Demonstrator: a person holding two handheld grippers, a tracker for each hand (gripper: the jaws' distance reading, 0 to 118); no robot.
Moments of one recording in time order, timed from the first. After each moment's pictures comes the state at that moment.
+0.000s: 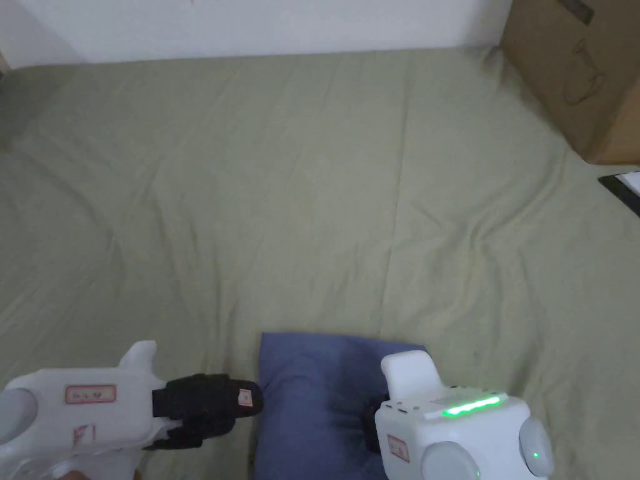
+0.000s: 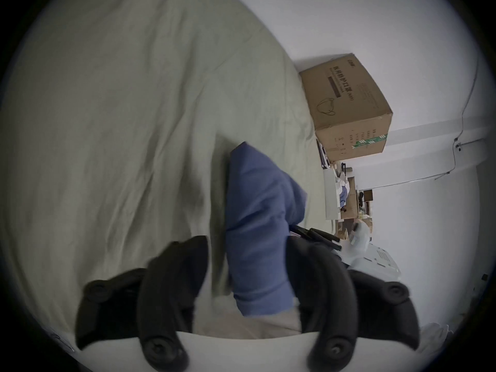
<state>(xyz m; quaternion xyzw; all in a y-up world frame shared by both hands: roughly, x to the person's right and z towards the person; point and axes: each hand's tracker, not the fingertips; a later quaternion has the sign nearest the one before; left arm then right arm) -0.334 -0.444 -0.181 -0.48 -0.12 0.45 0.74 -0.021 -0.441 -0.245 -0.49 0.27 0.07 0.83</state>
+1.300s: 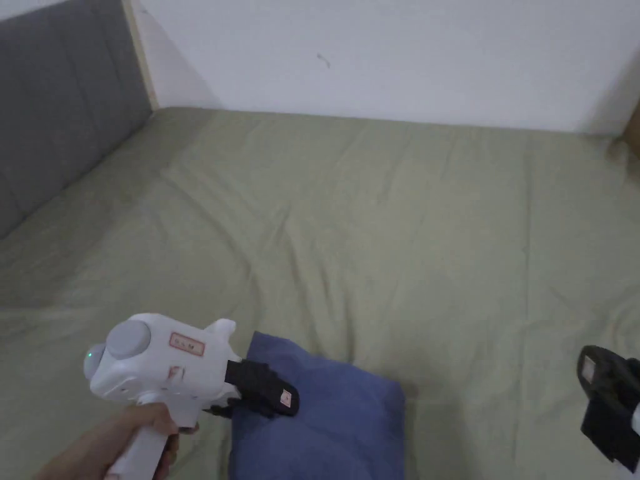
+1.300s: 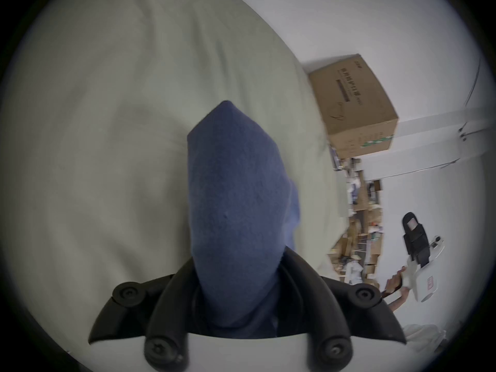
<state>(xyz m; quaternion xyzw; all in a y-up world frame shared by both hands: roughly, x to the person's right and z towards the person) -0.511 -0.421 -0.194 -0.52 -0.11 0.38 0.76 -0.050 -0.282 -0.187 -0.20 0.19 0.03 0.96</state>
